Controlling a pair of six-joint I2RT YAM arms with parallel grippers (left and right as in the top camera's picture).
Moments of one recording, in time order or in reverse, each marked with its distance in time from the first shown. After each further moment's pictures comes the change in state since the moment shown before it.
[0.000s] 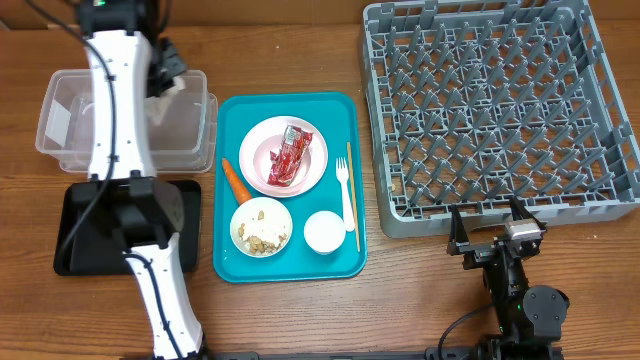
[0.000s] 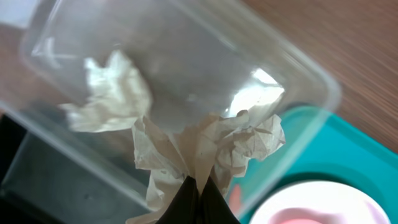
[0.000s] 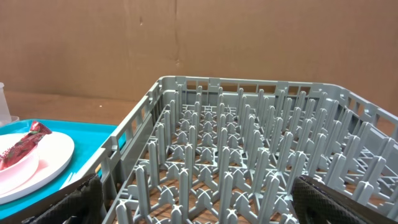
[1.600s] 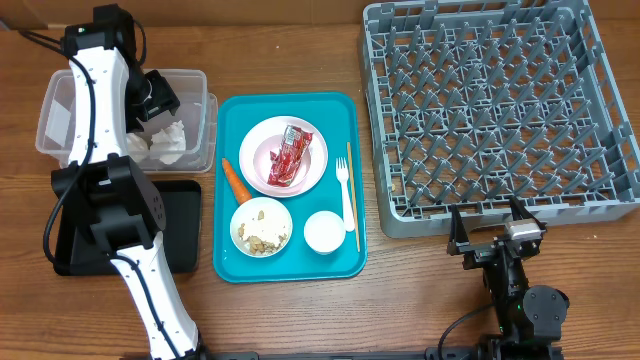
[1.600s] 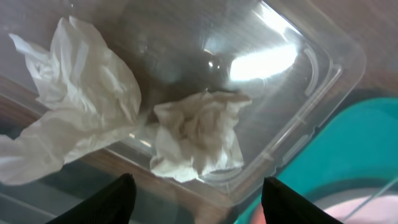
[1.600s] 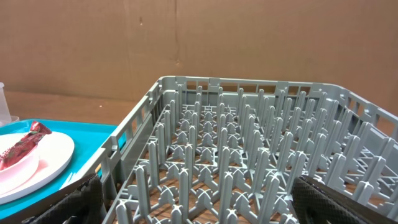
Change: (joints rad) left arm 0.107 0.003 -0.306 0.177 0.168 0.122; right arm 0.000 0.000 0.000 0.000 0.000 0.000
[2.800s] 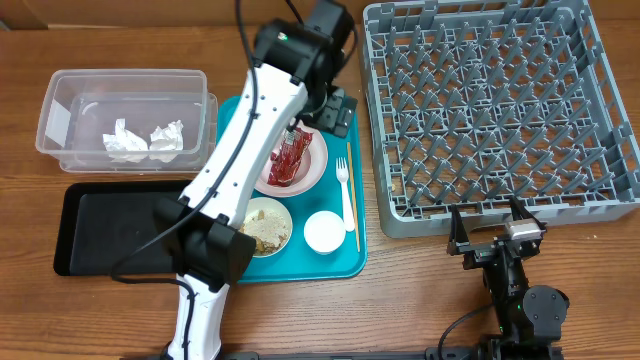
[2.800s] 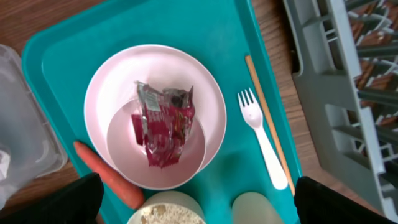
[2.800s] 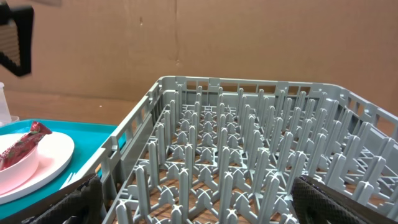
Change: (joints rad) left arm -0.694 -0.180 0.029 -0.071 -0.061 0.215; right arm 0.000 0.000 0.000 0.000 0.000 0.000
